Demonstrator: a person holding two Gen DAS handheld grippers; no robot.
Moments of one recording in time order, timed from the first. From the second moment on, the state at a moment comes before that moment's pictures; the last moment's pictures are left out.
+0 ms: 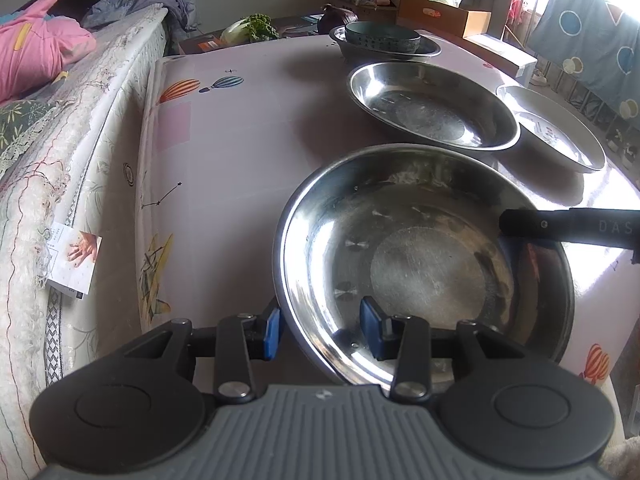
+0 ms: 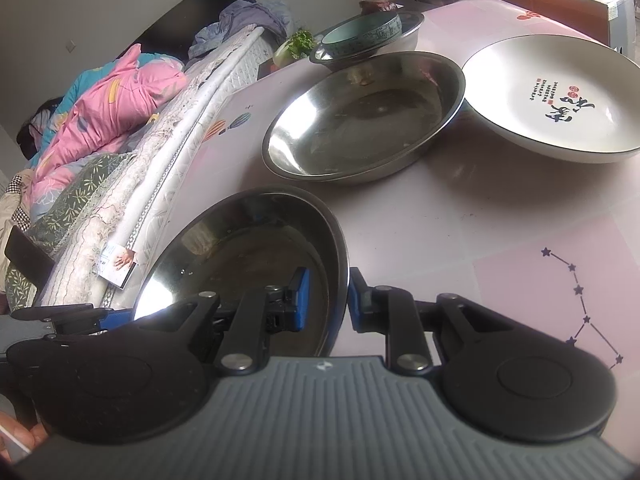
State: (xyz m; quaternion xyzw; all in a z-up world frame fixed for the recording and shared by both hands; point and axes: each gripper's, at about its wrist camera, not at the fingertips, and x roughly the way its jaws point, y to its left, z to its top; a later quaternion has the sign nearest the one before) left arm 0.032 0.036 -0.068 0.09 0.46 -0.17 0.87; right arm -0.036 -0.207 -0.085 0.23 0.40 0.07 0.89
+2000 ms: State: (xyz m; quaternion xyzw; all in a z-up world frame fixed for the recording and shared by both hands) left arm 0.025 0.030 -0.060 0.11 0.44 -0.16 0.88; right arm -0.042 -0.202 -0.072 0.19 0.38 0.06 0.90
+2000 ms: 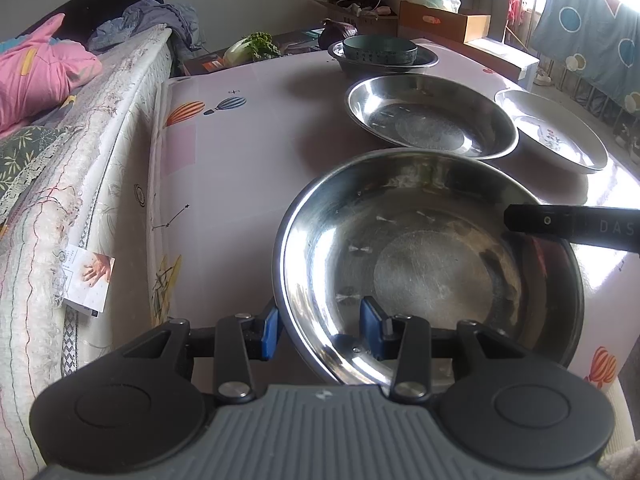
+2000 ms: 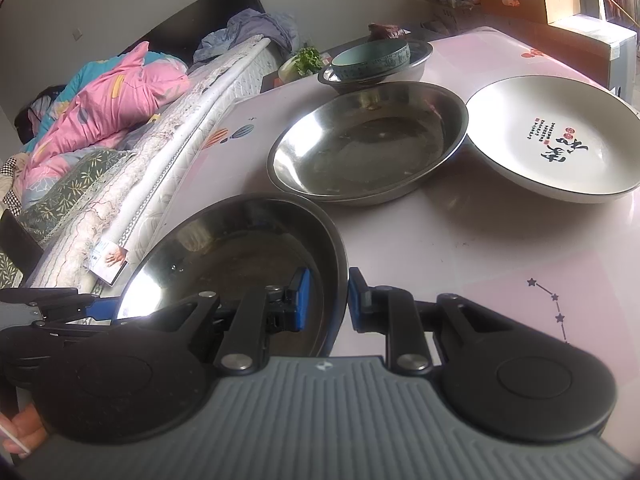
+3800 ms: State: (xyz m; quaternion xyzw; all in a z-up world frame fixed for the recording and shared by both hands) left arm 0.043 0.007 -0.025 0.10 0.40 -0.18 0.89; right arm -0.036 -0.226 -0.037 0.19 0.34 0.05 0.92
